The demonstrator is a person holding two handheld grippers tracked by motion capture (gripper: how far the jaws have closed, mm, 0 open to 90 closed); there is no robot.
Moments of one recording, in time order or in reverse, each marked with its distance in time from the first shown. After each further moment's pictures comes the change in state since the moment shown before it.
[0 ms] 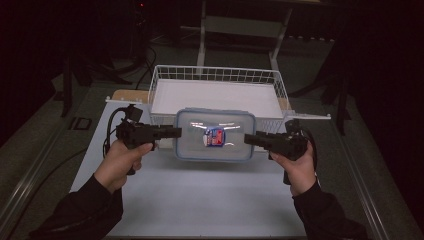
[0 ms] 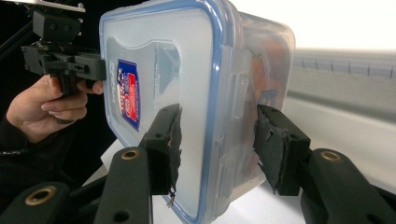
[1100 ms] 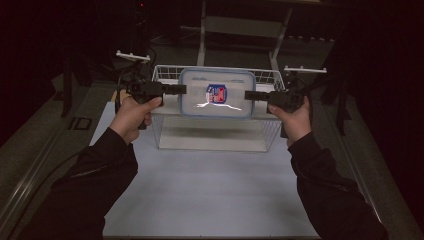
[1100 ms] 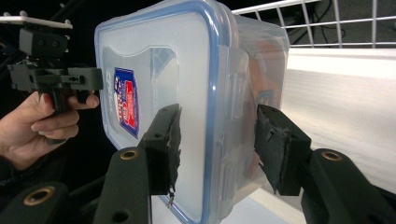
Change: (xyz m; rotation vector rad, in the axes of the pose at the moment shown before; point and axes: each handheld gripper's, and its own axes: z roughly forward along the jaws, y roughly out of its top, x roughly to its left) left arm 0.040 0.091 0.029 -0.038 0.065 -0.085; right arm -0.038 0.099 0.025 -0.007 -0.056 0.064
